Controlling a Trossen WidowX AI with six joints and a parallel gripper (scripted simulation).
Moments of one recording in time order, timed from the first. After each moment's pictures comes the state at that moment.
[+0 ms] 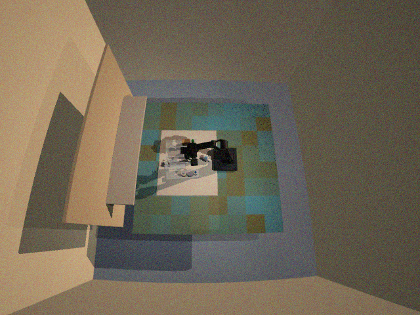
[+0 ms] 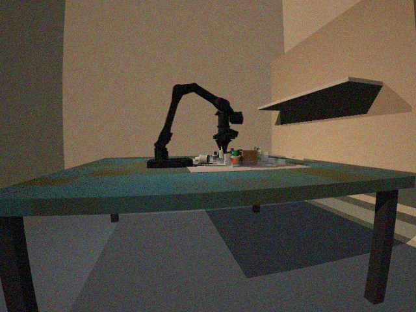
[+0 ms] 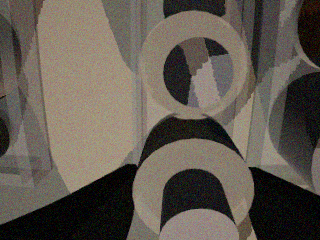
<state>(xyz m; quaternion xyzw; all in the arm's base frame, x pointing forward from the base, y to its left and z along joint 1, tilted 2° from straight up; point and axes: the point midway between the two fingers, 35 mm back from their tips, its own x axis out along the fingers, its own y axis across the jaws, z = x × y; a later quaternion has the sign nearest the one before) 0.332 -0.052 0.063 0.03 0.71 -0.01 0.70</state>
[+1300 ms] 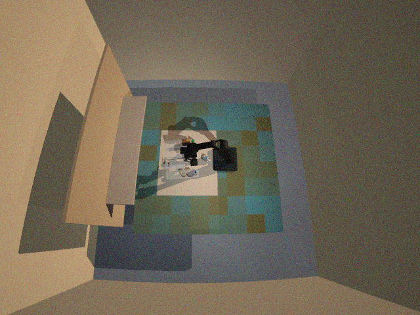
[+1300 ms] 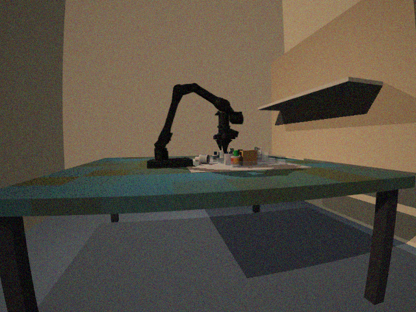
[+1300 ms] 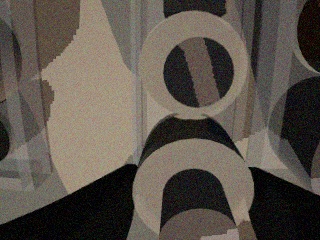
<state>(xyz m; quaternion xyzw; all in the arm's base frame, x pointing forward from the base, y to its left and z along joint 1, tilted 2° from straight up) 0.333 -0.052 0.062 0.03 0.71 -0.01 0.70</state>
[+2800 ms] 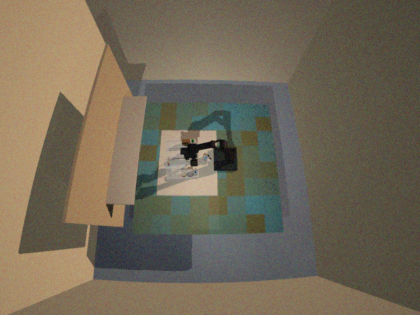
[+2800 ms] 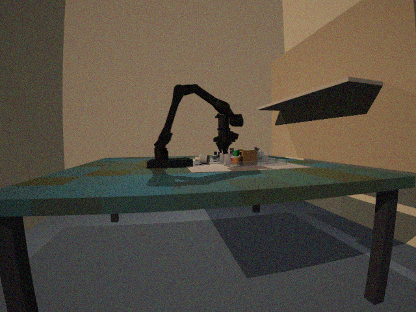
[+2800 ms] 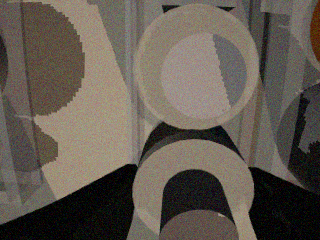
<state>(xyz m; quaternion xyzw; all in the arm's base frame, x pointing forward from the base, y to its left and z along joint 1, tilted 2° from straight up) 0.334 -0.052 0.048 0.03 0.71 -0.01 0.70</state>
